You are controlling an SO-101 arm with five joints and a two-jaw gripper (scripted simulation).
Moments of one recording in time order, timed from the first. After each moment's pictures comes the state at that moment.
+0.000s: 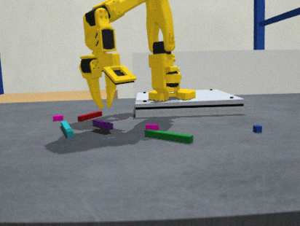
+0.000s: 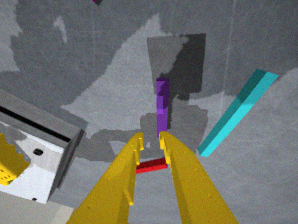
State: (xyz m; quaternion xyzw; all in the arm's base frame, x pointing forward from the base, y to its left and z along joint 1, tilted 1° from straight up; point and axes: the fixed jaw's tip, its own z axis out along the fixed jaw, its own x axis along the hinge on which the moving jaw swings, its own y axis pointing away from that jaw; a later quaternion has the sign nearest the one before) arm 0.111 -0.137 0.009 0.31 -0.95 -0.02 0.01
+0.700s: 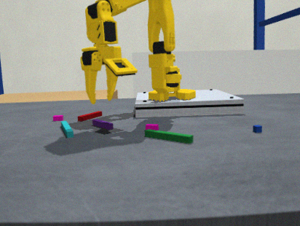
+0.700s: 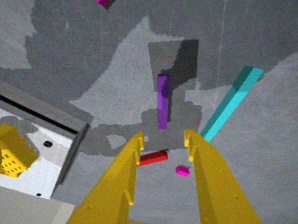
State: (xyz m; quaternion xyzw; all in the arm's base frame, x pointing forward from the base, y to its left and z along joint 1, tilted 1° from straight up) arm 0.109 -0.136 0.022 0.31 -0.95 -0.01 0.00
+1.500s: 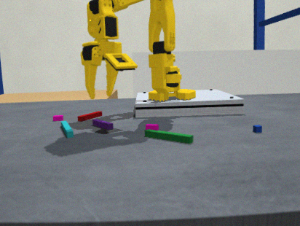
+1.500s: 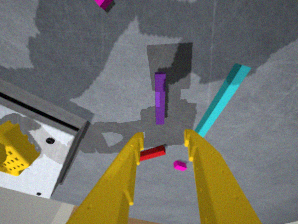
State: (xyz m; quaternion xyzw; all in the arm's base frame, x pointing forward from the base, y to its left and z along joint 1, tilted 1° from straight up) arm 0.110 -0.136 0.030 0.31 -0.95 0.00 0.00
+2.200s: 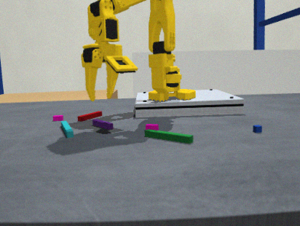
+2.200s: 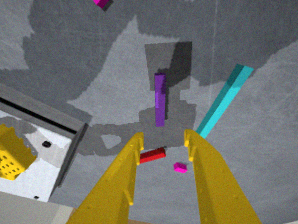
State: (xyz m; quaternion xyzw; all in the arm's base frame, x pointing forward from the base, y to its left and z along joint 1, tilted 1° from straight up) arm 0.110 -0.136 0.026 0.31 -0.95 0.01 0.00
